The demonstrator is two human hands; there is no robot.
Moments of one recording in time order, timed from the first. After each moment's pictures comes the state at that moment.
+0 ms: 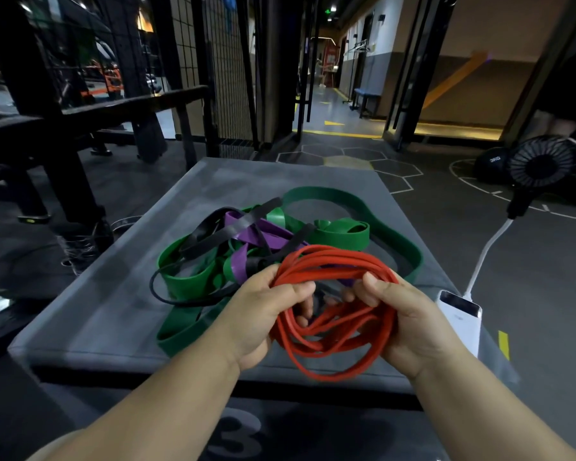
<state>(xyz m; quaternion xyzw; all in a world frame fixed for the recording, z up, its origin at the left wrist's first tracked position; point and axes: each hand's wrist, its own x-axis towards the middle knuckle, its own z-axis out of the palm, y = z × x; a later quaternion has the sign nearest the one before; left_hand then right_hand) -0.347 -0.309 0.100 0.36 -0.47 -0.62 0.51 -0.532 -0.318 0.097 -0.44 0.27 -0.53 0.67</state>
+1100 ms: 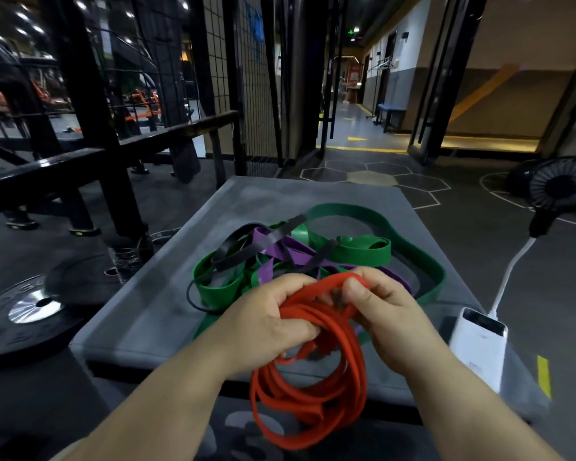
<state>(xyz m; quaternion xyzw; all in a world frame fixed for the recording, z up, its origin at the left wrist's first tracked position) -0.316 -0.271 0.147 0.48 -0.69 -0.40 0.37 -0.500 -0.312 0.116 -0.62 0.28 -0.50 0.53</state>
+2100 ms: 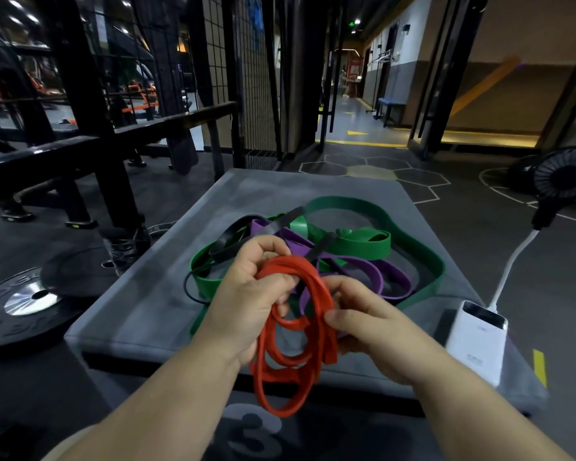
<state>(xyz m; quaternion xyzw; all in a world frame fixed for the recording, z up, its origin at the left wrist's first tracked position) -0.323 -0.283 0.131 0.38 -0.49 -0.50 0.61 -0.503 -0.303 0.108 -0.65 0.33 -0.34 0.59</state>
